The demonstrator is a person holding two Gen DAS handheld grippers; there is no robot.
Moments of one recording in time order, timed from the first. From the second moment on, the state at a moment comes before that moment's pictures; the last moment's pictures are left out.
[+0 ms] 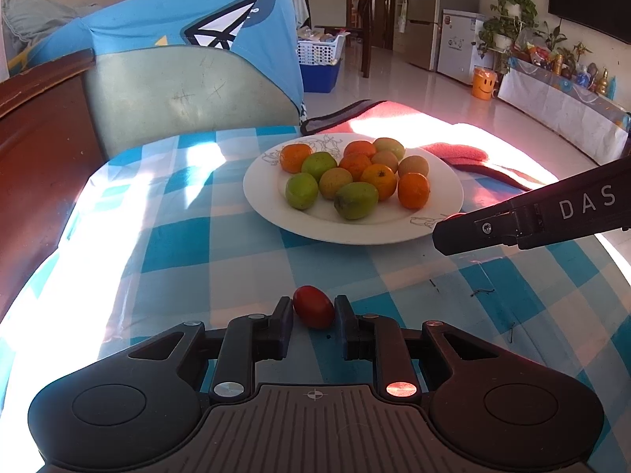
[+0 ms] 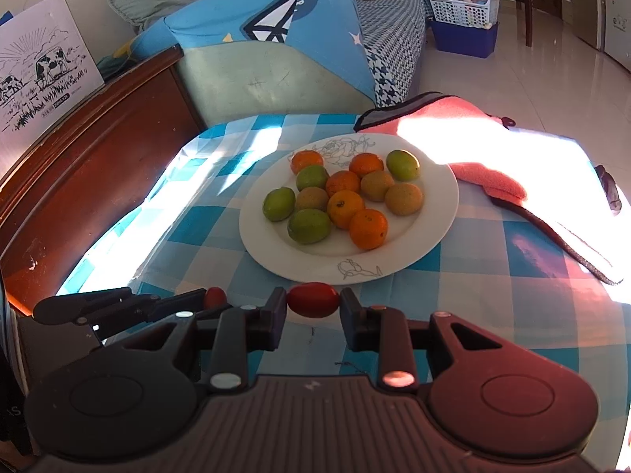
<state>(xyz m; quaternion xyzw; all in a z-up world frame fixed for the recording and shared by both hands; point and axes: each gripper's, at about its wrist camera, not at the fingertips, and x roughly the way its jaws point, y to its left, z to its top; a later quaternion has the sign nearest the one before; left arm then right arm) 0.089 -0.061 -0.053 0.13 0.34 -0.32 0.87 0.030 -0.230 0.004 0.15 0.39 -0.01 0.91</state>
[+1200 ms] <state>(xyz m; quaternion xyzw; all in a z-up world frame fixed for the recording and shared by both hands) 0.137 -0.103 0.002 0.06 0.30 -0.32 0.90 0.088 -0.297 0.028 0.24 0.34 0.00 0.91</state>
